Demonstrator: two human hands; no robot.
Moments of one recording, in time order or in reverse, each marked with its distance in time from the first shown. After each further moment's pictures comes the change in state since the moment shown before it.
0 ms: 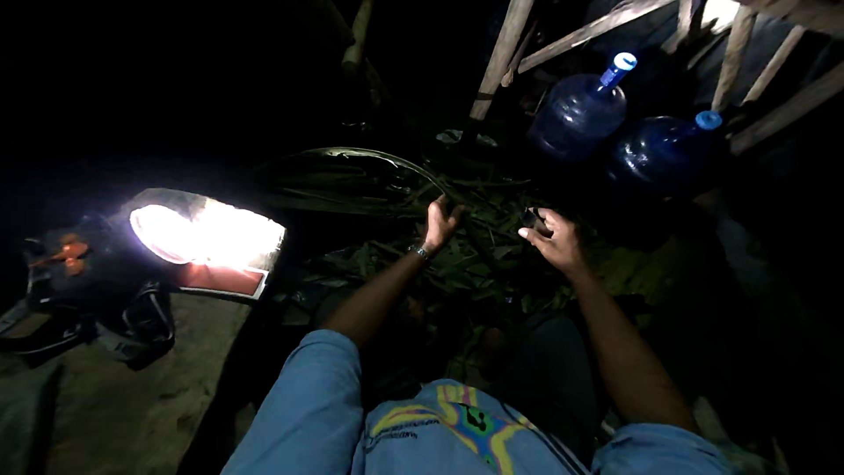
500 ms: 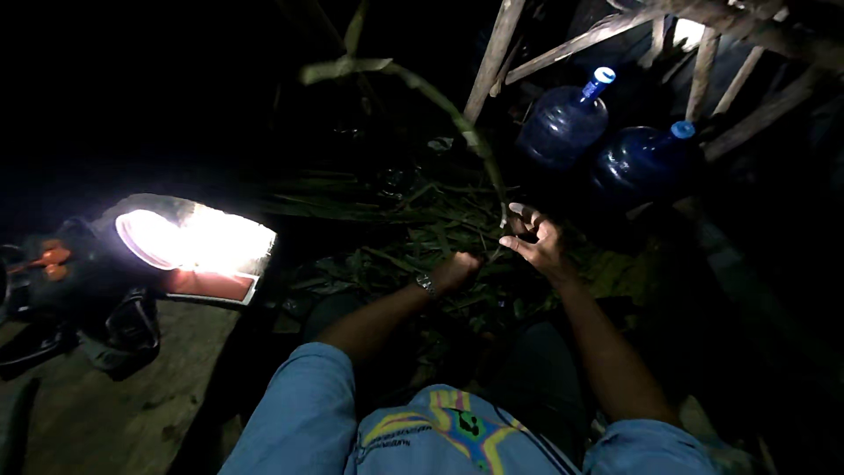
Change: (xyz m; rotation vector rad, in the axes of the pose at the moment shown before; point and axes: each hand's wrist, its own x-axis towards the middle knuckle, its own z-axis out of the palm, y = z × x) left_hand -0.059 0.023 0.029 0.734 -0.800 0.179; right_hand -0.006 -0.025 0.006 0.249 0.030 -0.112
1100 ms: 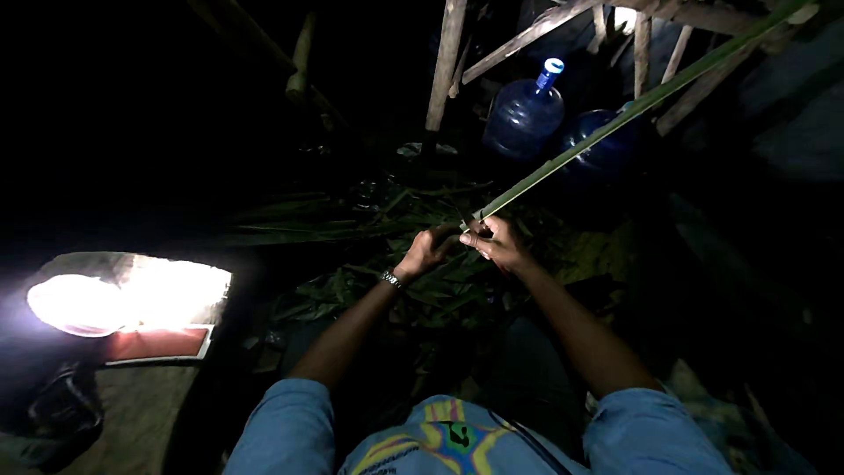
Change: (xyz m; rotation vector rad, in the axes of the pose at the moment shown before) left_hand 0.015 -0.023 -0.039 -0.533 0.286 0.035; right_hand 0.009 0.007 0.019 0.228 -0.086 0.326
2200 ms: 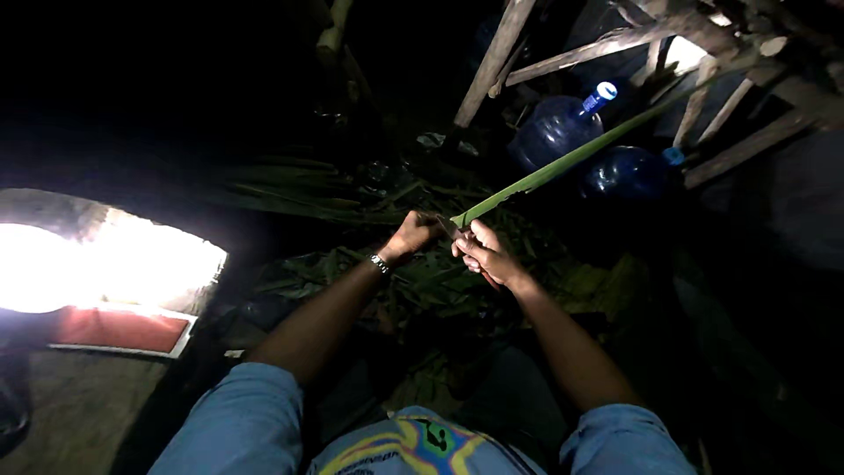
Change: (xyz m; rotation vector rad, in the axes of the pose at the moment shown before) left_hand 0.006 -0.023 -0.051 -0.557 0.182 -0.287; right_hand 0.044 -0.007 0.040 0.177 -0.396 0.119
